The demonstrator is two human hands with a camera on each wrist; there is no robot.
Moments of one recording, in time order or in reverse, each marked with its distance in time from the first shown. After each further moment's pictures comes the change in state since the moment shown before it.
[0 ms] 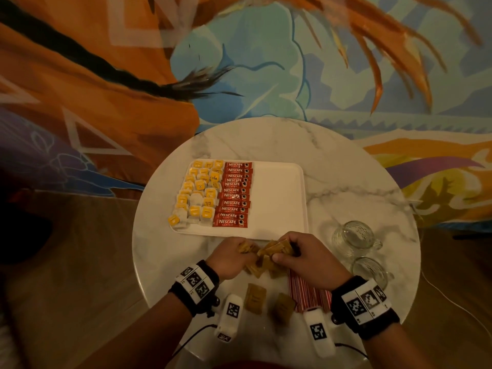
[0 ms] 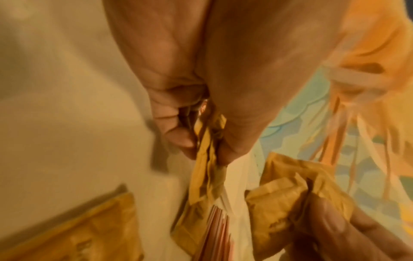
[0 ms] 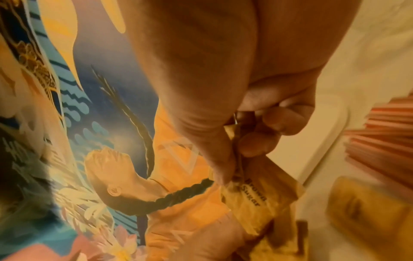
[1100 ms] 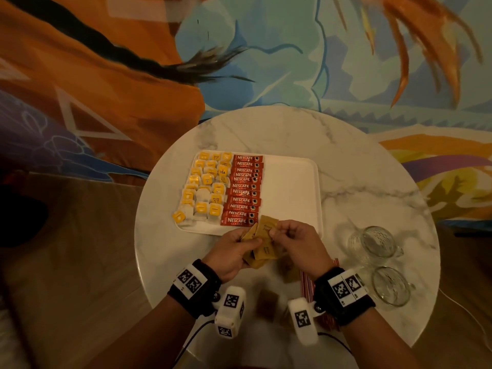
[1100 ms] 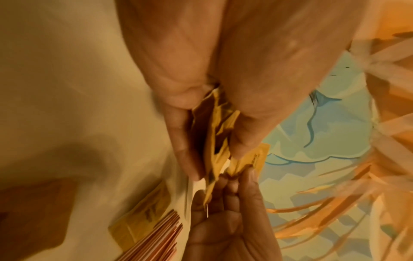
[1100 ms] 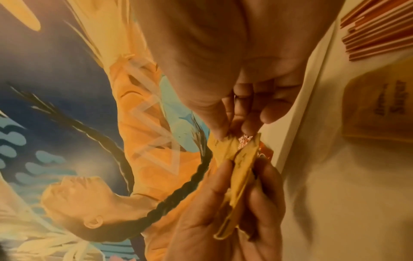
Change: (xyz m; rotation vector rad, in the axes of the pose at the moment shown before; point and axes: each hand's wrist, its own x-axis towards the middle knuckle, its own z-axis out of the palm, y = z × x) left_hand 0.009 -0.007 -0.016 -0.799 0.042 -0.201; right_hand 0.060 0.006 0.040 0.364 0.181 0.110
